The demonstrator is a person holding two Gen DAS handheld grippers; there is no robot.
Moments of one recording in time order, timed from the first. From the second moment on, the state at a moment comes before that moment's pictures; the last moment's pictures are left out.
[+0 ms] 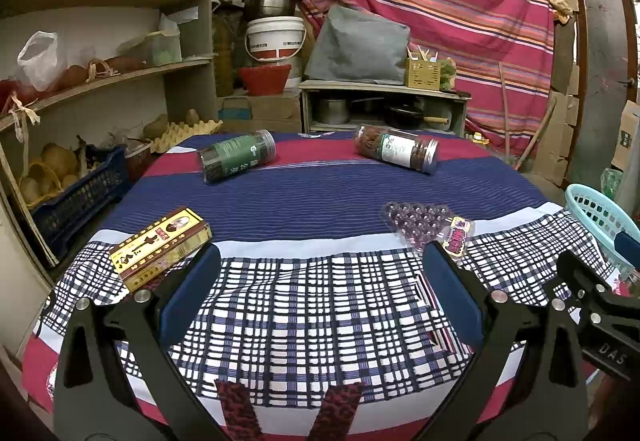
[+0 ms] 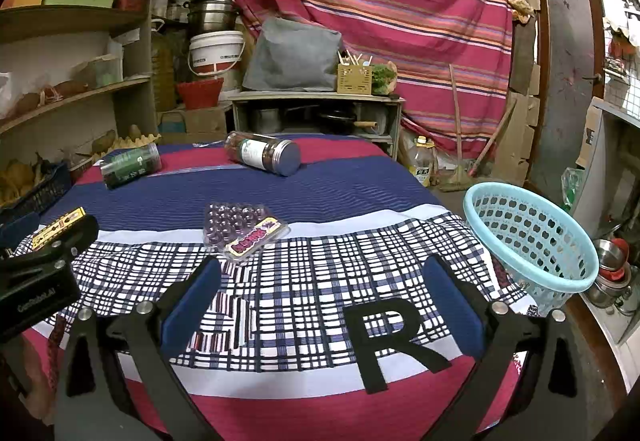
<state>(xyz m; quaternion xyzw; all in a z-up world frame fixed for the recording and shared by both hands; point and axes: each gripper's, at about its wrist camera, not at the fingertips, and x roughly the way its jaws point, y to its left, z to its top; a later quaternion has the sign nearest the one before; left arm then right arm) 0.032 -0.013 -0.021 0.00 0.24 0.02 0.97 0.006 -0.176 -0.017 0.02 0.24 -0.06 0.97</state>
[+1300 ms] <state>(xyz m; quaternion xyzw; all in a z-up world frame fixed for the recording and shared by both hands) 0.031 -0.012 -0.019 0.00 0.24 0.02 0.97 0.004 -0.173 -0.014 0.01 0.24 -0.06 0.97</state>
